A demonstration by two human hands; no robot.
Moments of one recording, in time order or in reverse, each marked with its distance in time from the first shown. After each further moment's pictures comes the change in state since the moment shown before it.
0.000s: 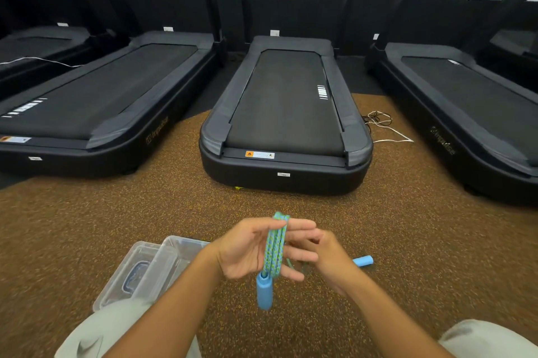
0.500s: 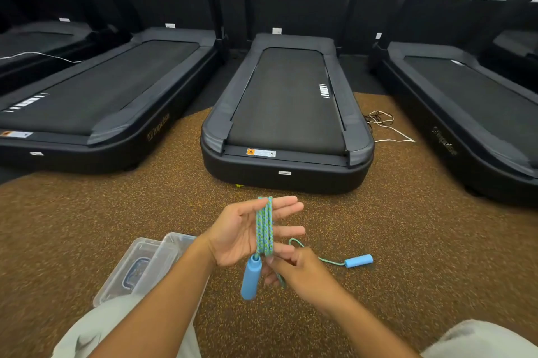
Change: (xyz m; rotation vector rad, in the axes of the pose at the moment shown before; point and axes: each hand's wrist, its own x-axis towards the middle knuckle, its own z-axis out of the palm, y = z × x) left_hand -0.007 0.010 -0.017 -0.112 0.112 0.119; right_hand -0.015 0.004 0.045 -0.115 -0.062 0.068
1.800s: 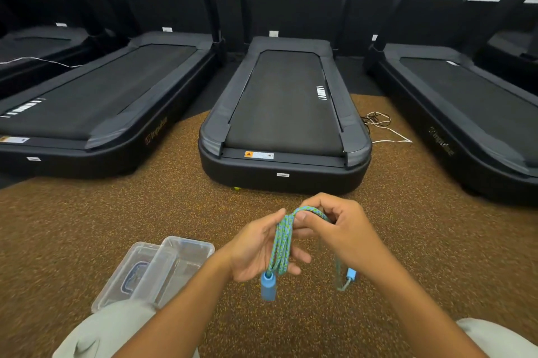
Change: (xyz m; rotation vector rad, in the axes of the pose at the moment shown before) left_hand 0.012 -0.023 0.028 0.020 0.105 -0.053; right_hand -0.021 -0.067 -0.066 -0.105 0.212 -0.406
